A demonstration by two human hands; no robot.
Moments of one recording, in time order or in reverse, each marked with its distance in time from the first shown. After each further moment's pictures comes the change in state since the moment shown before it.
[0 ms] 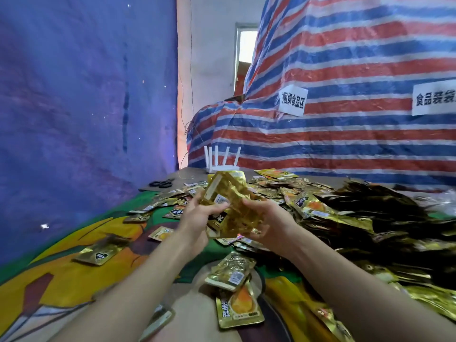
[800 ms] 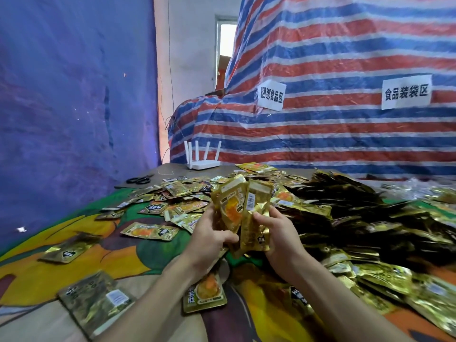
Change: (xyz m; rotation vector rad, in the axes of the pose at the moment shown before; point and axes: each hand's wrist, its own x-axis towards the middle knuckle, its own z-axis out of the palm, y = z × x) left_hand -0.049 -0.047 0.053 0.204 -0.281 0.154; right_hand -0.056 0.018 -0.059 0.042 0.122 -0.212
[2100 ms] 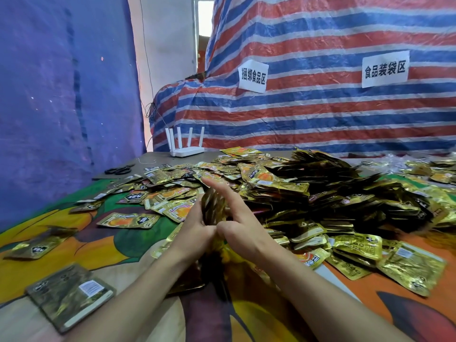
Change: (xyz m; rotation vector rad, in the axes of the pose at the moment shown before) left_hand 0.003 -0.022 0.013 0.228 -0.032 0.136; right_hand -0.040 -0.006 0.015 -0.667 -0.295 -0.325
